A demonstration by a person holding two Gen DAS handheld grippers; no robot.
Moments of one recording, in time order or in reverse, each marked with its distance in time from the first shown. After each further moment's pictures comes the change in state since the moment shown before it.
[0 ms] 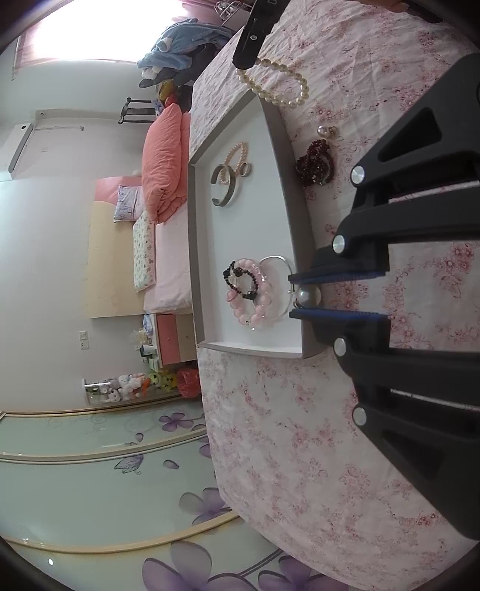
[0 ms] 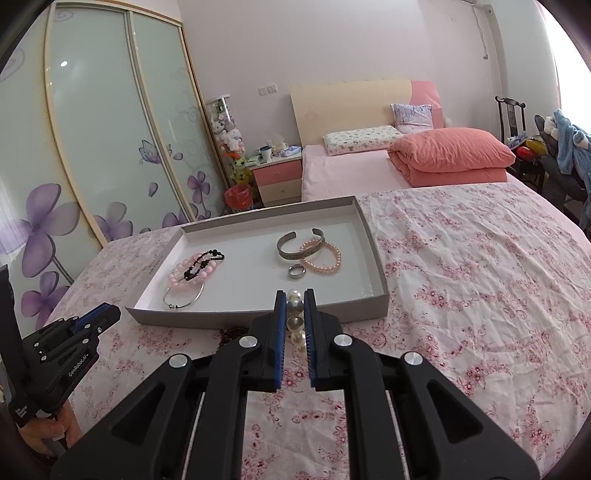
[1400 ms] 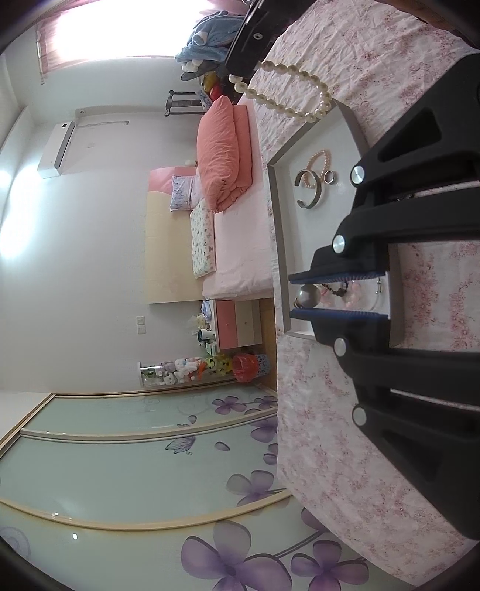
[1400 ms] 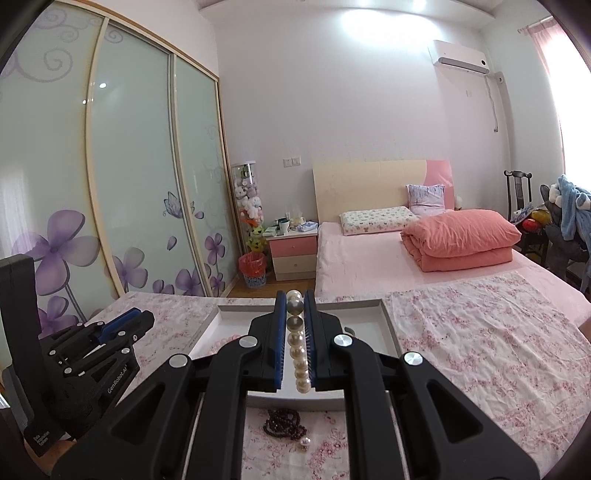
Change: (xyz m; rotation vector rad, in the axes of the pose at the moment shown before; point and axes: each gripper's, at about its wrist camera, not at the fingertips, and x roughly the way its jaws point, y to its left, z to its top) left arm -0.038 -0.013 0.057 -0.018 -0.221 0.059; right arm -0.045 0.050 0.043 -0.106 -0.299 0.021
